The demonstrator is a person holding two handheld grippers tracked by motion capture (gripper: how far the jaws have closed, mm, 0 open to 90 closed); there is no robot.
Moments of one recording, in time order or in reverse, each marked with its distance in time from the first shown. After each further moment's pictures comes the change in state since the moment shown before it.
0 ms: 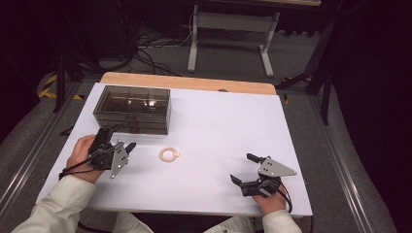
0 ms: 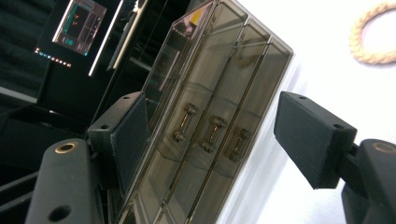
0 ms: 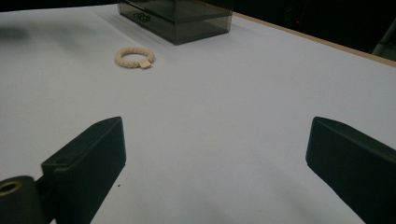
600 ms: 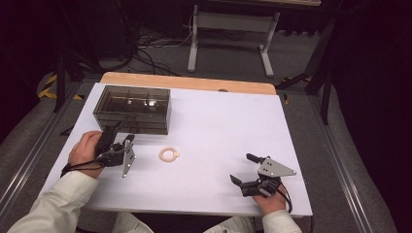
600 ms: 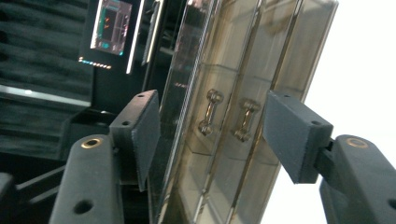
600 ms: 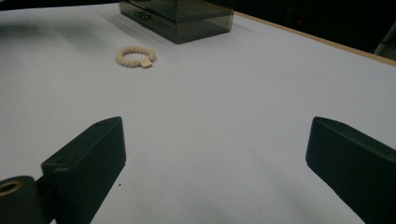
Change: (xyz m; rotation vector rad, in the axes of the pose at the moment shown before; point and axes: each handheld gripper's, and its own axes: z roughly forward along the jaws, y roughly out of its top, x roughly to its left) left arm -0.011 0.000 0.021 0.107 0.152 0.222; right arm 0.000 0.000 0.000 0.002 0.005 -0.001
